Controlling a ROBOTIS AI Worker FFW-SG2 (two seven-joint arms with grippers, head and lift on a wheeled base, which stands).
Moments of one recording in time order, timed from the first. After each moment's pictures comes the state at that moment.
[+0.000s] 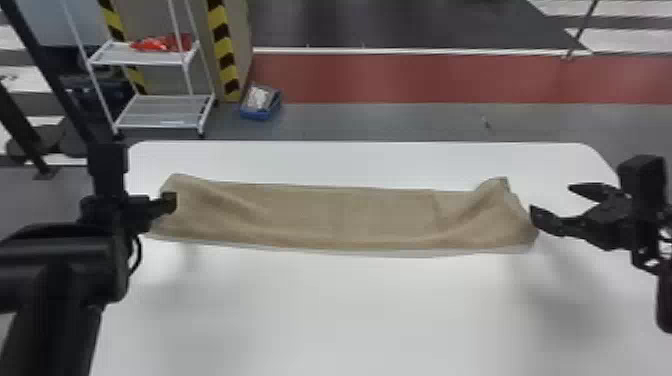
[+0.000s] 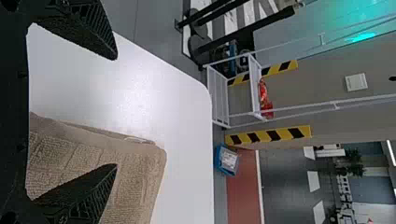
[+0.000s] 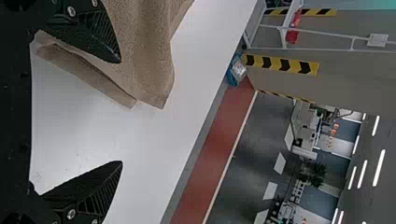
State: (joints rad) left arm -0.21 0.13 0.17 -1.52 -0.05 0.70 0.08; right arm -0.26 -0.22 -0.42 -1.26 0.39 0.19 0.85
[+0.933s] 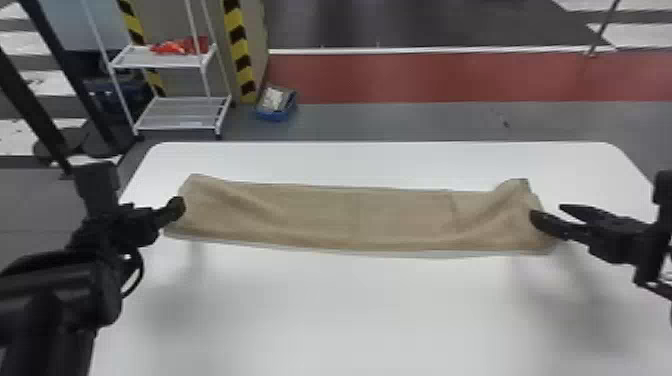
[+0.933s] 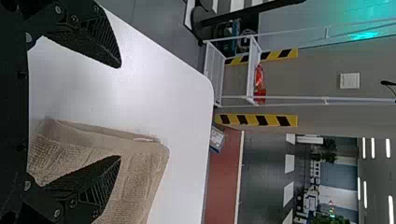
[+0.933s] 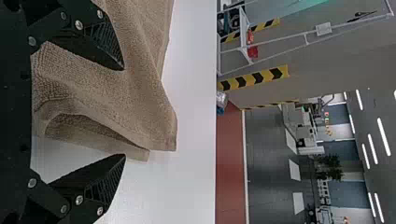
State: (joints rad) left arm -0.14 0.16 0.25 -1.52 0.08 0.58 -0.04; right arm -0.27 -0.17 -0.45 -1.27 0.18 0.42 0.91
